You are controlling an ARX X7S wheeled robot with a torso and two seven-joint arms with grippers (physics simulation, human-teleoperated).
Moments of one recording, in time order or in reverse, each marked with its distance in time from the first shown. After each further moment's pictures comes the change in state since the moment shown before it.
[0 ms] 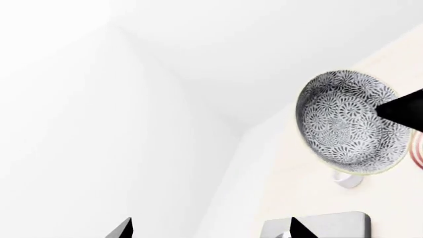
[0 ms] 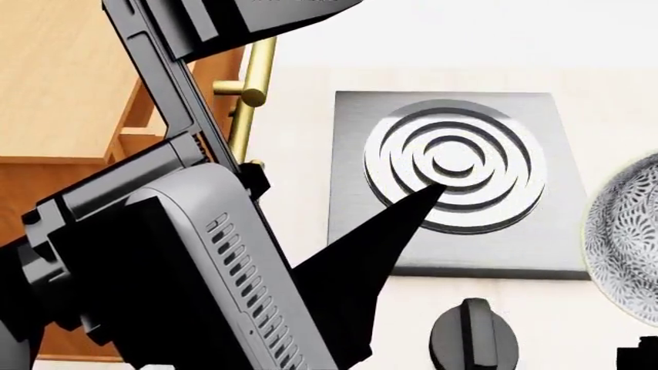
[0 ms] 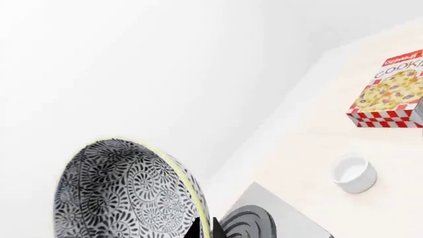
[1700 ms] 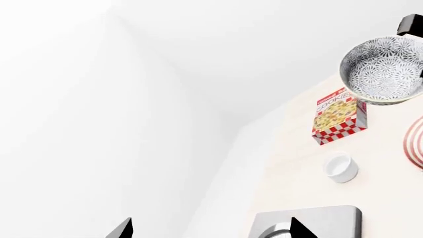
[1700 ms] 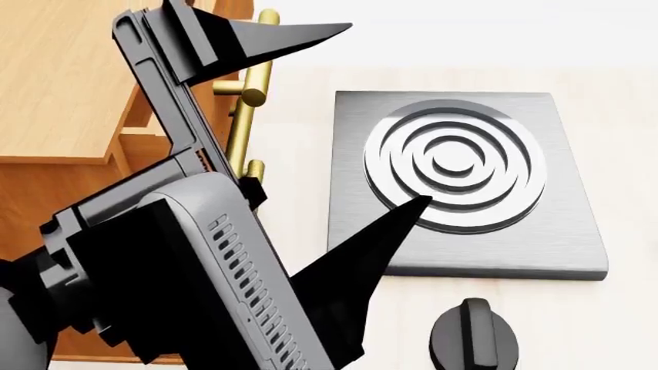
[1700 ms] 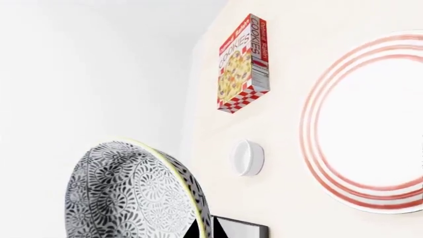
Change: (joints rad) left arm 0.059 -0.039 0.029 -0.033 -0.002 0.080 -0.029; right arm 0.085 -0.071 0.237 0.117 0.375 -0.216 0.304
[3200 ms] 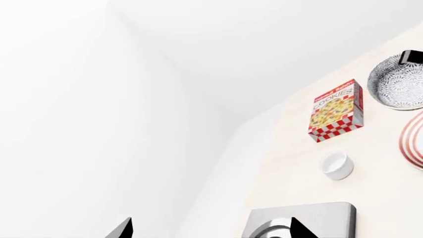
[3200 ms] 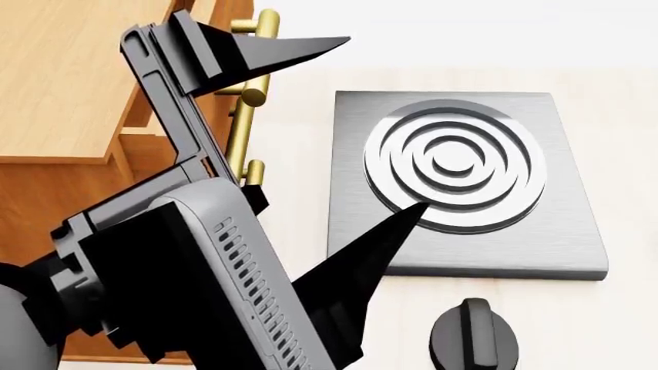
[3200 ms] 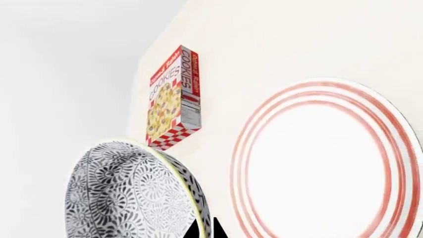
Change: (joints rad) left arm 0.021 -0.016 0.021 -0.020 -0.007 0.037 -0.018; right arm 0.041 -0.016 0.024 0.375 0.136 0.069 -0.125
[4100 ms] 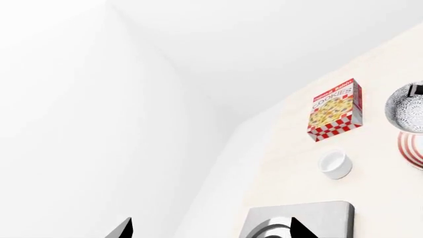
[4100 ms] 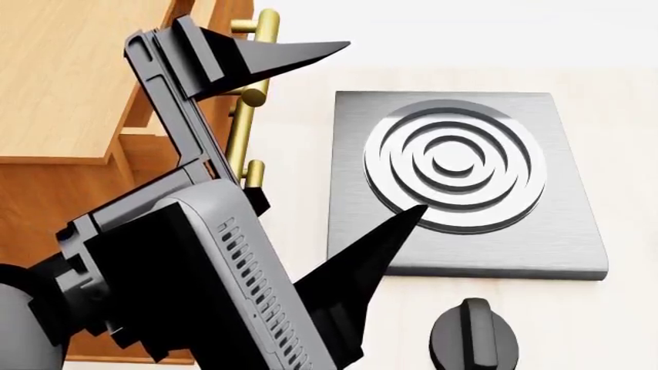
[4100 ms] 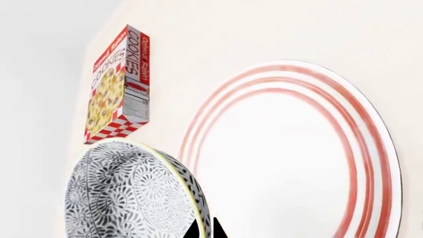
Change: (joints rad) left arm 0.007 -0.007 0.012 -0.012 -0.003 0.021 -0.009; right arm 0.086 -0.065 -0.064 0.272 0.072 0.078 -0.121
